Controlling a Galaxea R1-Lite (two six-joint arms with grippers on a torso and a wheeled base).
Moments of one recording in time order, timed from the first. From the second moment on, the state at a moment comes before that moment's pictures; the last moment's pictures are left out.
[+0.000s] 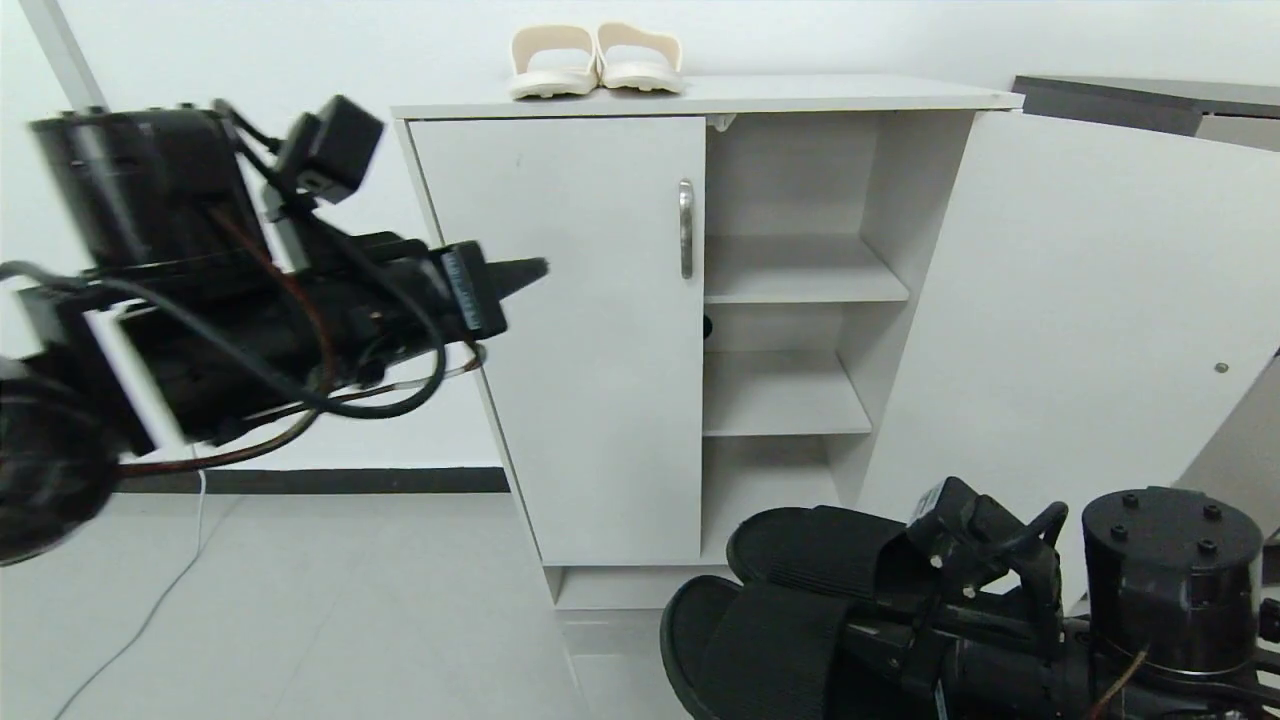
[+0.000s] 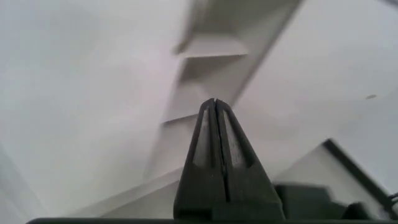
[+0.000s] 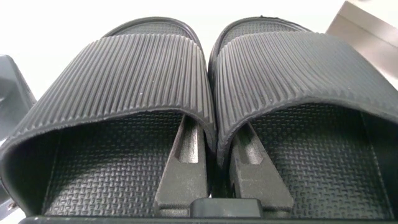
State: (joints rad) left arm -0.41 1.47 -0.97 -0.51 -0.15 -0.22; right arm 0.78 1.57 -0.39 -0.84 0.15 -0.01
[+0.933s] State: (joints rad) left arm 0.08 0.21 -0.05 -0.08 0.18 -0.01; right arm 0.79 1.56 -0.36 -0.86 0.15 -0.01
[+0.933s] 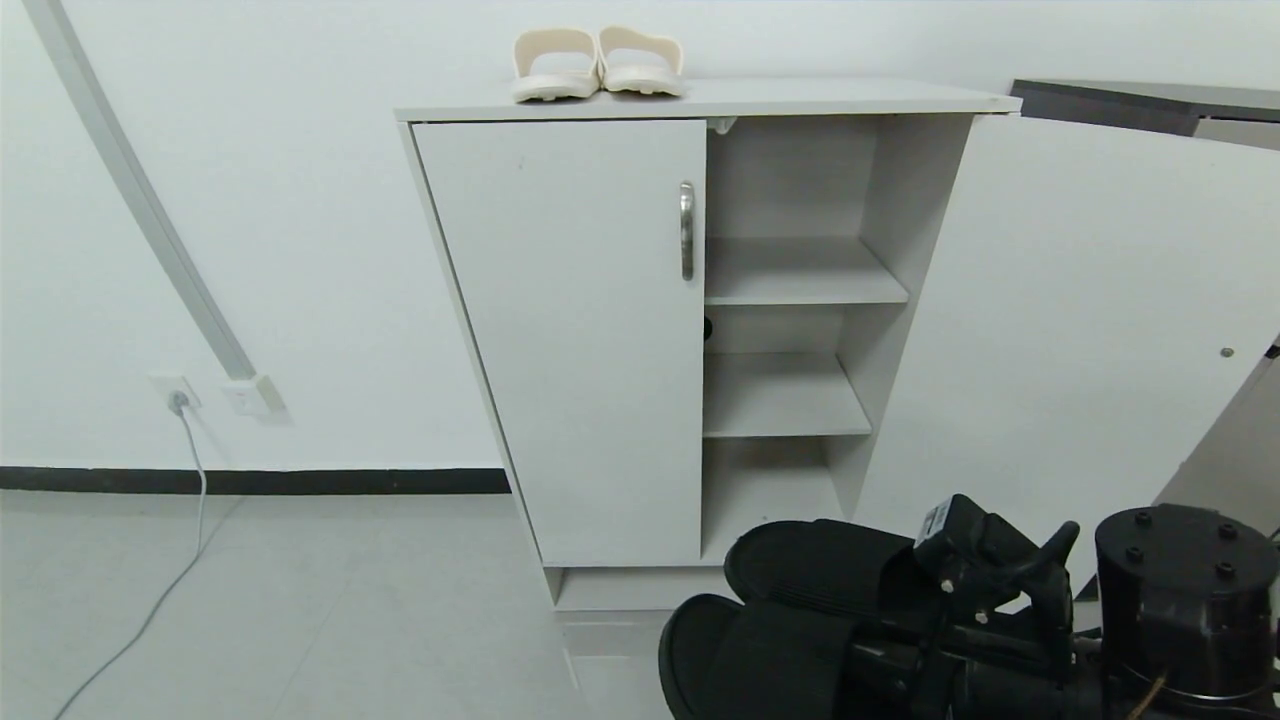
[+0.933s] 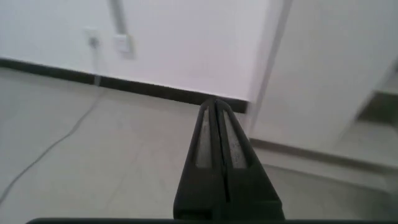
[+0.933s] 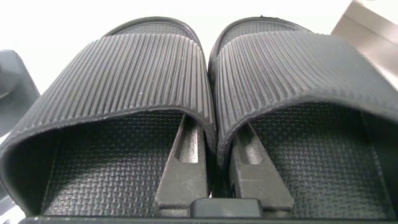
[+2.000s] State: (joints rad) left arm 0.00 0.00 0.00 0.00 0.02 0.00; right arm 0.87 1.66 -0.53 -0.84 -0.23 0.12
